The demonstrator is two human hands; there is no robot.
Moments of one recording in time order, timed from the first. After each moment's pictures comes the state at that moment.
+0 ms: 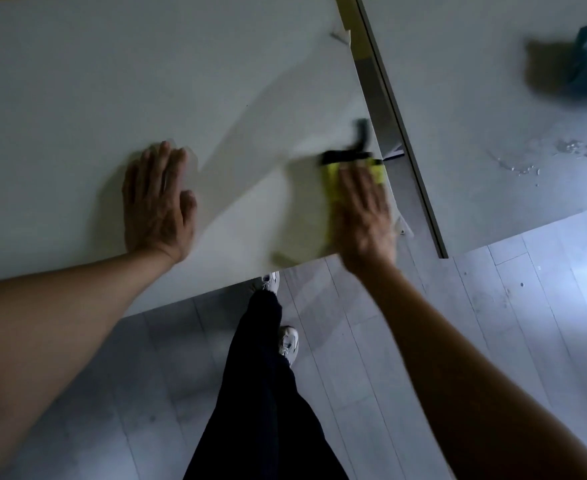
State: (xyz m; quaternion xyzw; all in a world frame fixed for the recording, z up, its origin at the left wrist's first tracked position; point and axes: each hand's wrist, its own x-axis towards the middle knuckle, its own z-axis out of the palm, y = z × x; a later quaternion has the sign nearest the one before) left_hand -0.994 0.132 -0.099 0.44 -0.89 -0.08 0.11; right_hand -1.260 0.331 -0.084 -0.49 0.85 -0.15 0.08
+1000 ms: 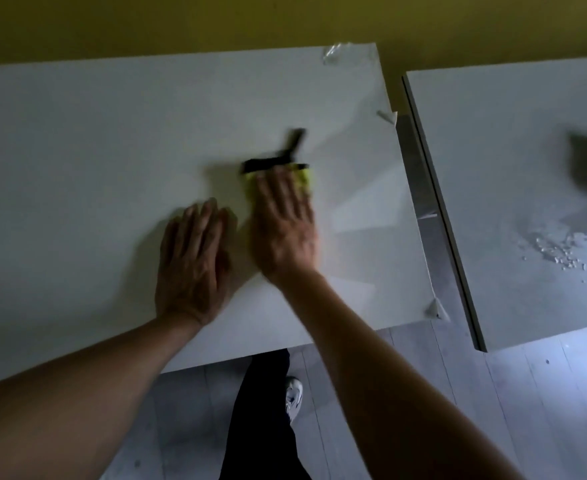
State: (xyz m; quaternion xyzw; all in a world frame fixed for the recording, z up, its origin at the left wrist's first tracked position) left_hand -0.994 0.129 -0.101 0.44 -0.89 -0.06 0.14; right_hand -1.171 0.153 -0.080 -0.56 0.79 -0.22 0.07
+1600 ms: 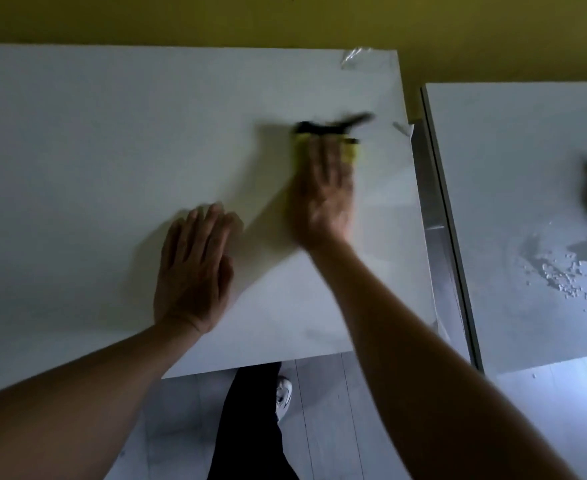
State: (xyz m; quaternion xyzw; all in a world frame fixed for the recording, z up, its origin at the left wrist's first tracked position) left_hand -0.996 0.128 -0.097 0.45 -0.88 -0.09 0.08; right_hand -1.232 0.107 -0.084 -0.53 0.83 -0.19 0.03
